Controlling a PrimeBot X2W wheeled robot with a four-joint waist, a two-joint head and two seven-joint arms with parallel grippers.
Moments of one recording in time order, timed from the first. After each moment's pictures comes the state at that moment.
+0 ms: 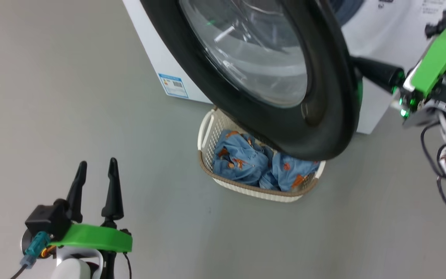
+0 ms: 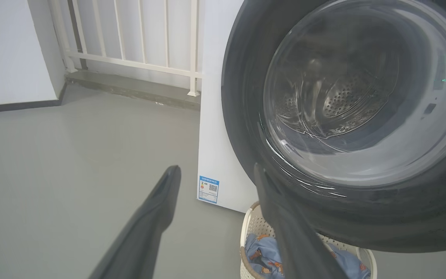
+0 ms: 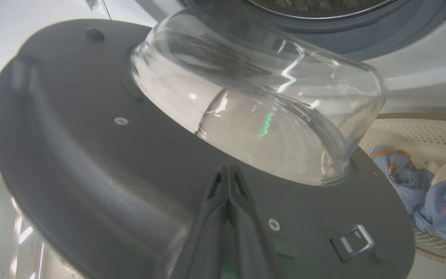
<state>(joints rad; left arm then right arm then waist) -0.28 0.03 -0.03 0.36 -0.31 -0.13 -0.26 -0.88 -0.34 0.24 0.57 1.51 0.12 0.76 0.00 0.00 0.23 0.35</state>
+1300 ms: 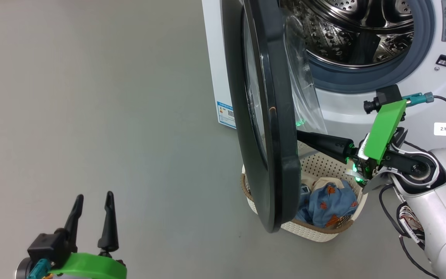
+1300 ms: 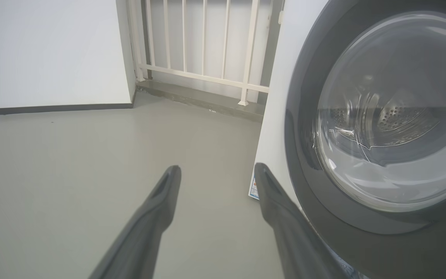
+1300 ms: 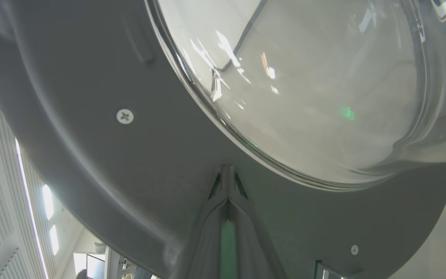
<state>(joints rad) -0.16 0.07 -0.02 0.37 -0.28 -0.11 -0.26 -0.63 -0.25 0.29 0.46 1.58 0.12 0.81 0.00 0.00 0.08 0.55</state>
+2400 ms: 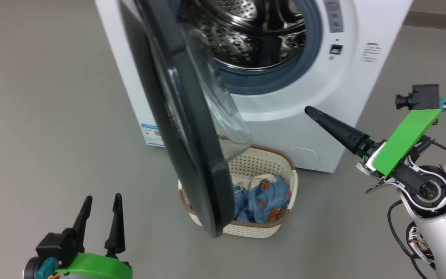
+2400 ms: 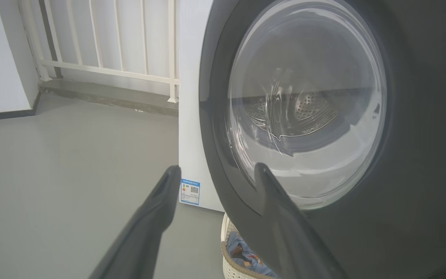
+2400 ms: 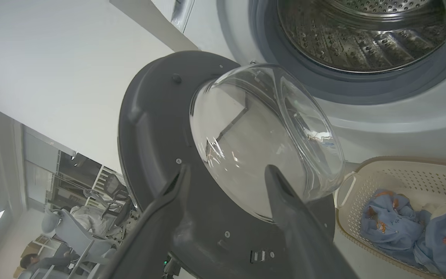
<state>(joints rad) -0.16 0.08 -0.08 0.39 -0.31 -0.10 -0.25 -0.50 -0.29 0.25 0.17 1.40 0.12 0.52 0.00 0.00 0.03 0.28</state>
